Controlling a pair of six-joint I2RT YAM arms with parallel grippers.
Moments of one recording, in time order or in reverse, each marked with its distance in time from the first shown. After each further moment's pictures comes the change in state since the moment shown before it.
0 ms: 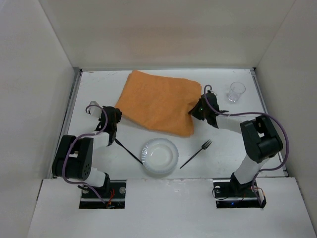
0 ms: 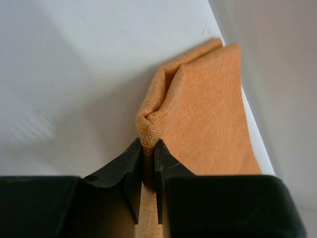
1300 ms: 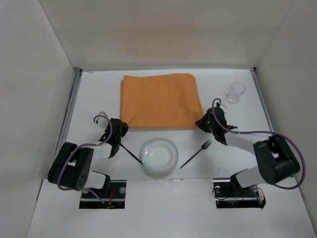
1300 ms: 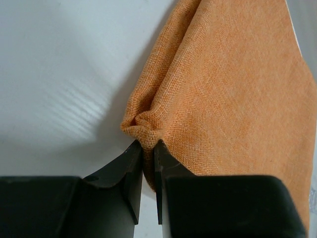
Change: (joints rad) left arm -0.140 -0.066 -0.169 -0.034 -0.005 0.019; right arm -0.023 -0.210 -0.216 0.026 0.125 0.049
